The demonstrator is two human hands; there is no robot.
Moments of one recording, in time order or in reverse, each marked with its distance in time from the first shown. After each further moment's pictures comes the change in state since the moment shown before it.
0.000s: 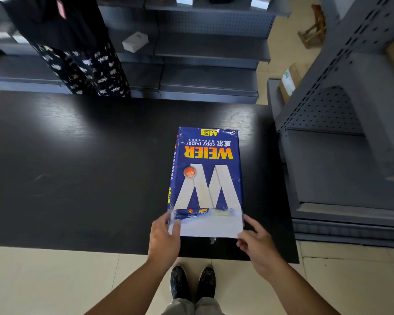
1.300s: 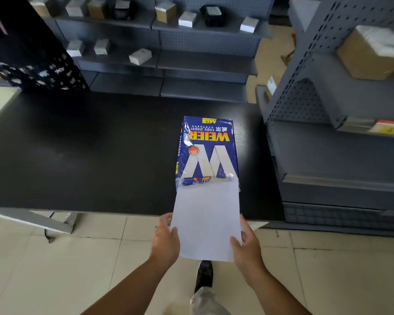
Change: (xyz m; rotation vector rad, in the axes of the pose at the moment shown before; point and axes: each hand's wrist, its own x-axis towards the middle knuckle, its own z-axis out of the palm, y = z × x) left_hand -0.109 -0.064 -0.027 0.011 -0.018 0.082; right_hand -0.124 0.099 0.023 -0.180 0.112 -0.260
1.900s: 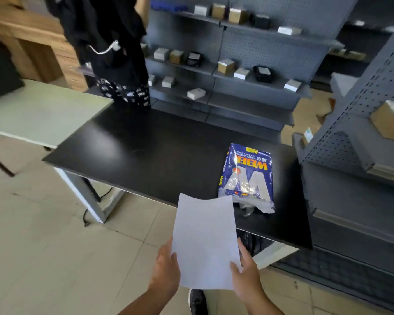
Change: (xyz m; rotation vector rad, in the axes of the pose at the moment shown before) left_hand -0.141 -0.078 -0.098 -0.142 0.147 0.078; right_hand -0.116 0.015 0.058 -0.205 -0.186 -0.202
